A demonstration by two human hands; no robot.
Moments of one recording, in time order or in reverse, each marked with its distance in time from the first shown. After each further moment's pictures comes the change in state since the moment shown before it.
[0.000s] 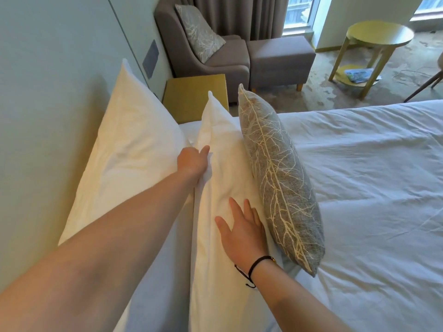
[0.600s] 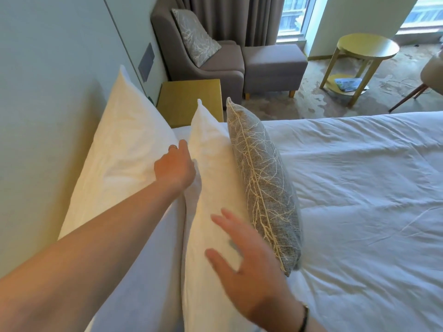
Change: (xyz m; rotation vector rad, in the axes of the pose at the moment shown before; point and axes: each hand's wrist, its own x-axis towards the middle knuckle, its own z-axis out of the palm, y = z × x) left_hand -0.017 0.008 -0.040 0.691 0.114 0.299; right_hand -0.091 -0.043 -0.085 0.313 0.113 -0.482
